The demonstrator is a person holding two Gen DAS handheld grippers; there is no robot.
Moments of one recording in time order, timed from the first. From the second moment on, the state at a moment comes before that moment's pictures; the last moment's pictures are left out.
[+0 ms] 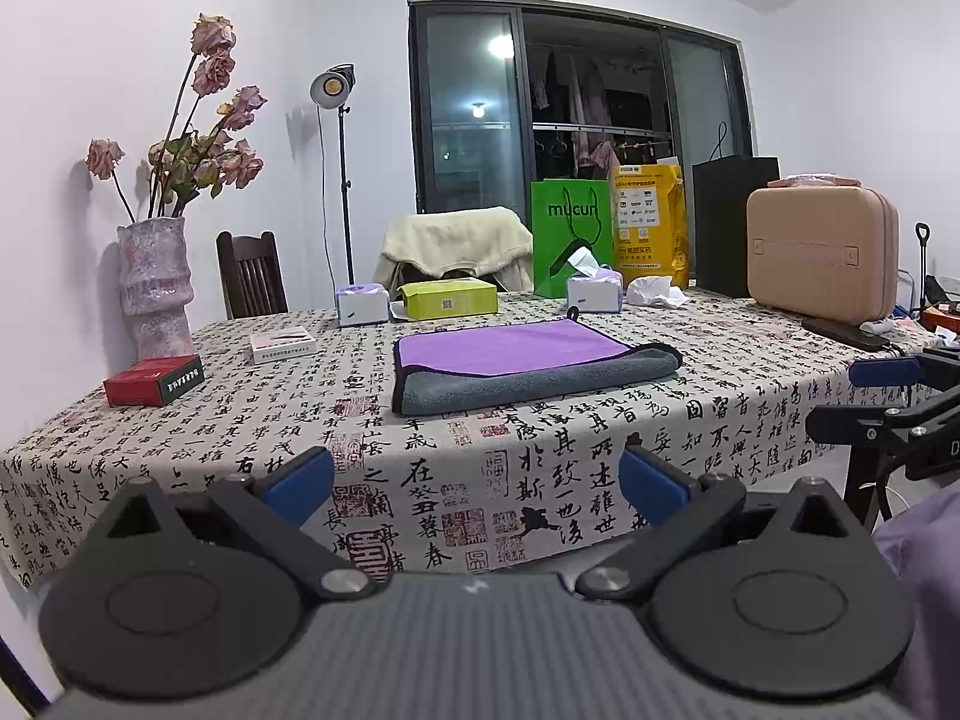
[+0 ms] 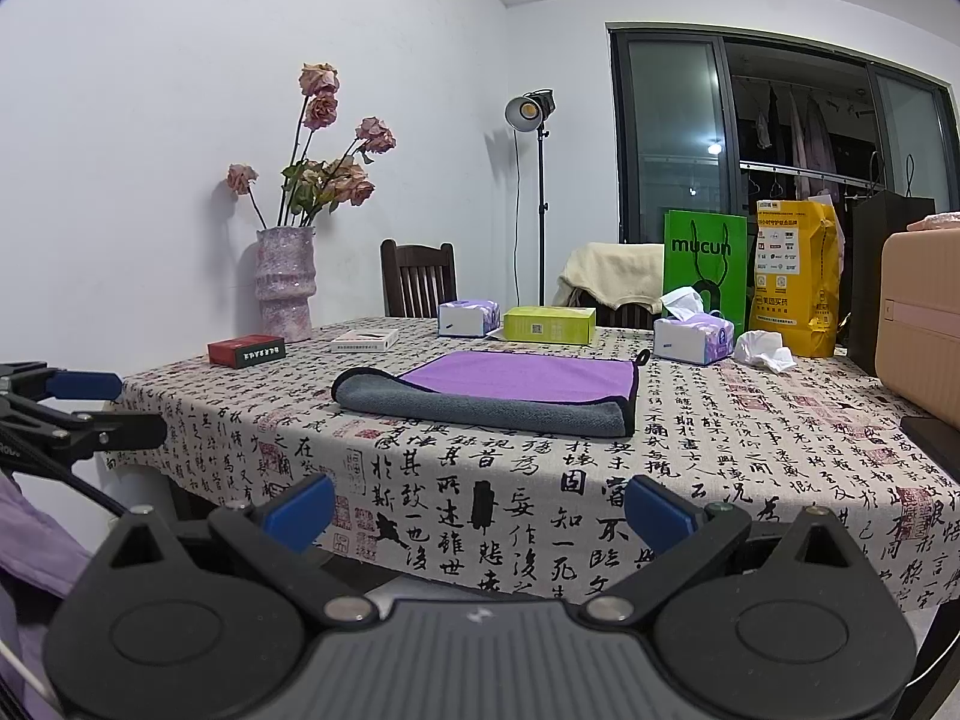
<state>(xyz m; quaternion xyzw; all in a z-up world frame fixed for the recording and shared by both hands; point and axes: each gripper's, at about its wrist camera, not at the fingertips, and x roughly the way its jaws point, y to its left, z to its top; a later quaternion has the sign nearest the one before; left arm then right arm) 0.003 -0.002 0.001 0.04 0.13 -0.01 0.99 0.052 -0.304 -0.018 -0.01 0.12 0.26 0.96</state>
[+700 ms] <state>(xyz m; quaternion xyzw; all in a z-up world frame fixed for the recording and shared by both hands) 0.004 -0.002 0.001 0.04 0.13 -0.01 0.99 0.054 -0.304 -0.019 -0.01 0.12 0.26 0.96</state>
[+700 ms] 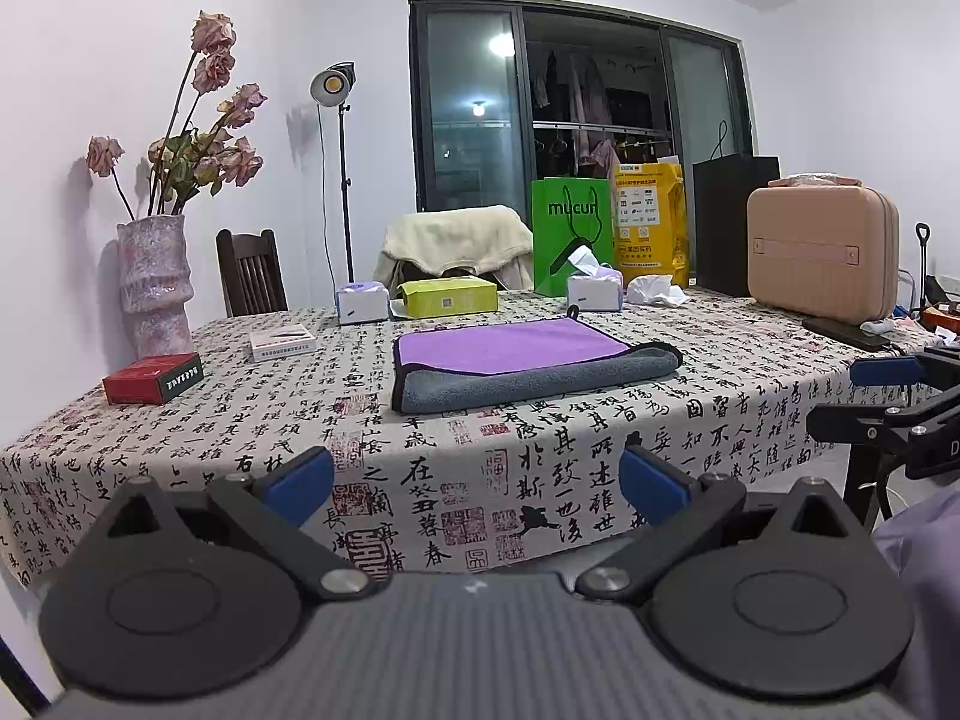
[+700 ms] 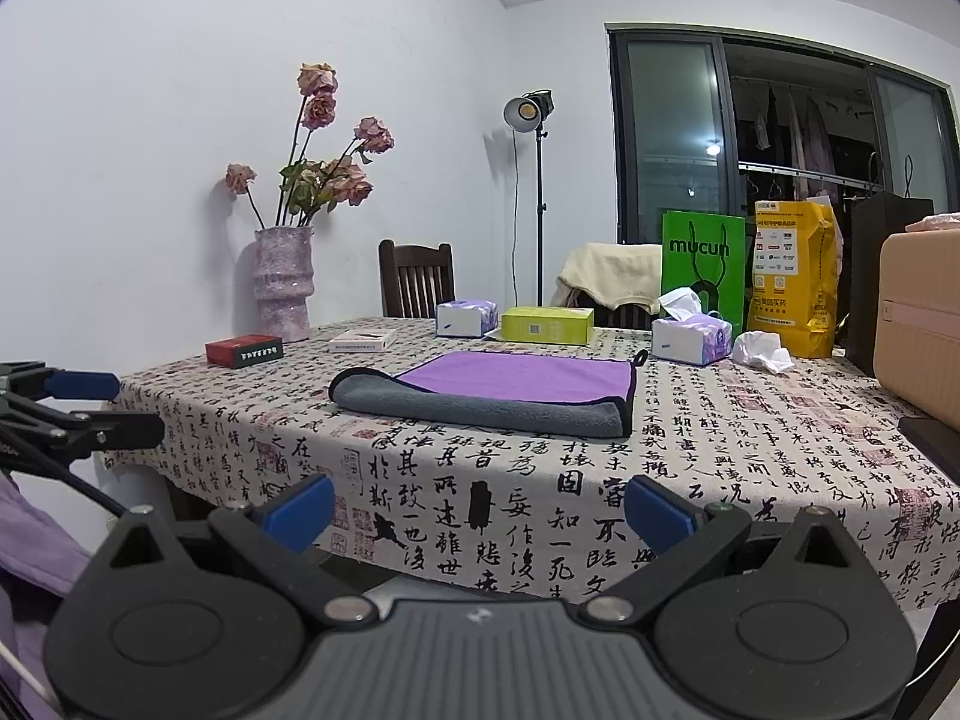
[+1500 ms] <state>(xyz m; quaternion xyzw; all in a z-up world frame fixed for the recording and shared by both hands) 0.056 -0.011 -0.026 0.05 0.16 -0.02 0.99 0.082 -0.301 -0.029 -0.03 0.11 0.25 0.96</state>
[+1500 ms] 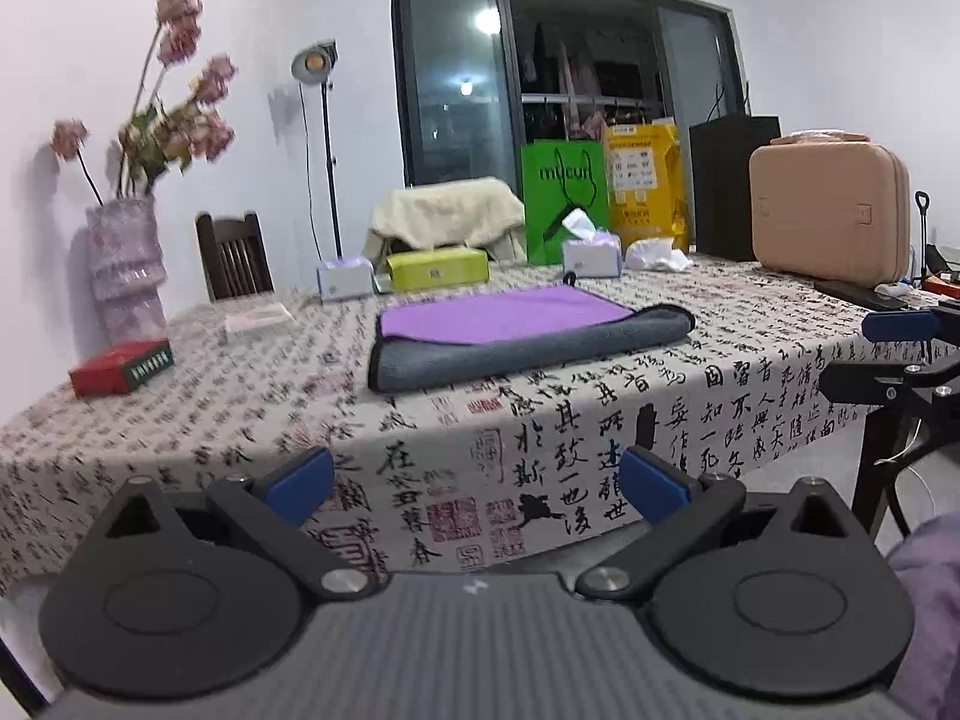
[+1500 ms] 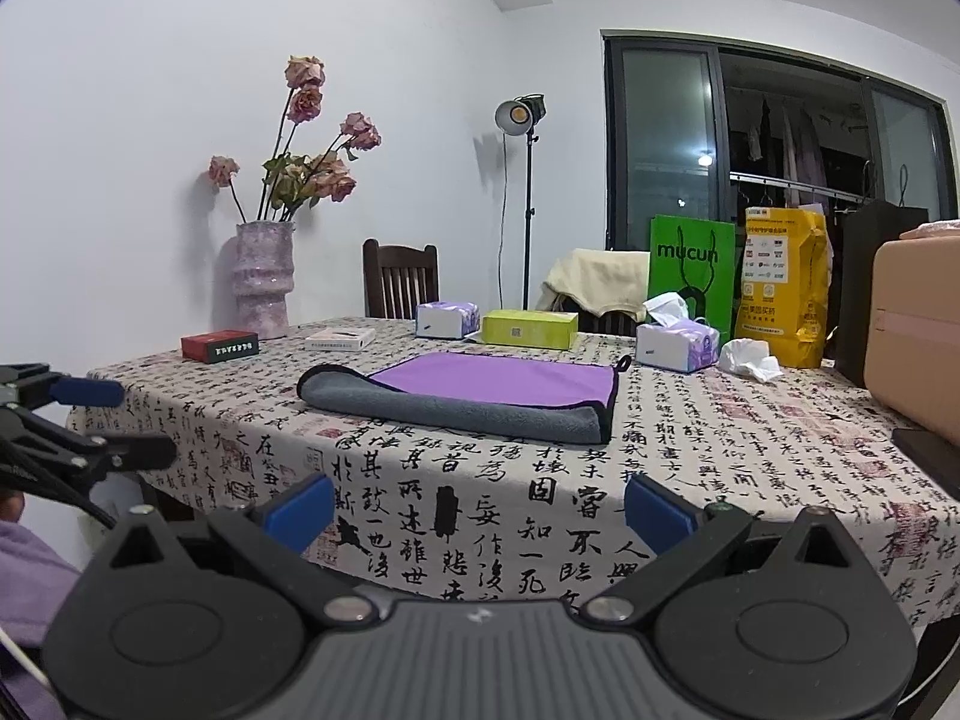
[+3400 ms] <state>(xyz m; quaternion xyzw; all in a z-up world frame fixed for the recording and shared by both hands) 0.284 0.060 -0.022 -0.02 0.28 -0.03 0.96 0.325 -0.264 -0.038 -0.05 0.22 0.25 0.94</state>
